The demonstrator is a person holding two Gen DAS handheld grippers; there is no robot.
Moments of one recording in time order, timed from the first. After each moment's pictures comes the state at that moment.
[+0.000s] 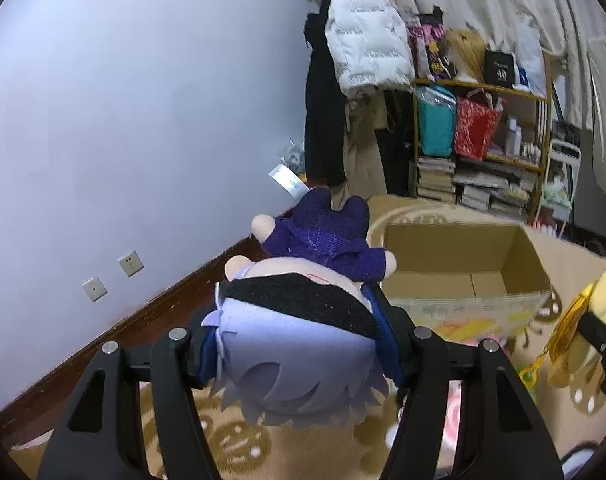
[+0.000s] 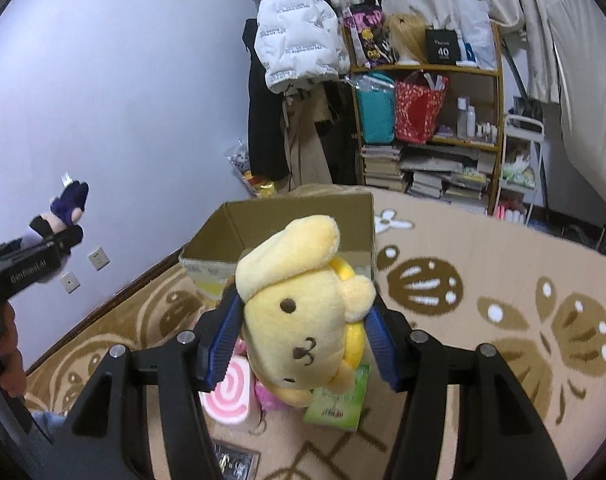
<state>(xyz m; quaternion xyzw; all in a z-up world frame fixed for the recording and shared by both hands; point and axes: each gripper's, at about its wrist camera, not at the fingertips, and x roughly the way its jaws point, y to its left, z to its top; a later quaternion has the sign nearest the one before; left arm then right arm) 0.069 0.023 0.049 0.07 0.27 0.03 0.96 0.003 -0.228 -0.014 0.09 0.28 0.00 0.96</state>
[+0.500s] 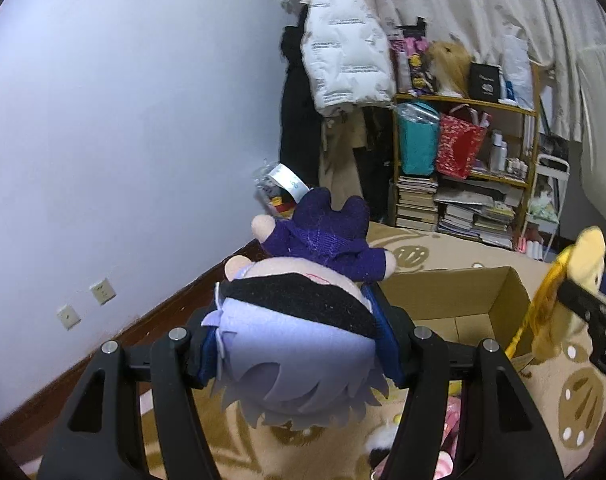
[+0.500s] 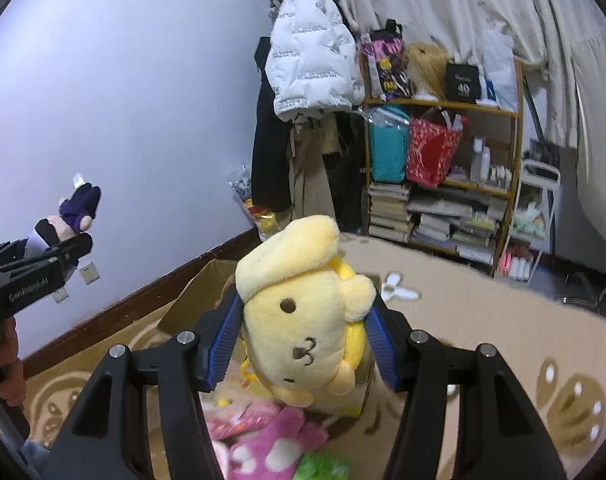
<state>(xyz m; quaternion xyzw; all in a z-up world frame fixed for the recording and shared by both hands) 0.141 -0.010 0.058 0.08 0.25 -0.02 0.96 0.088 -0.240 0.017 0.05 0.24 0.01 0.97</state>
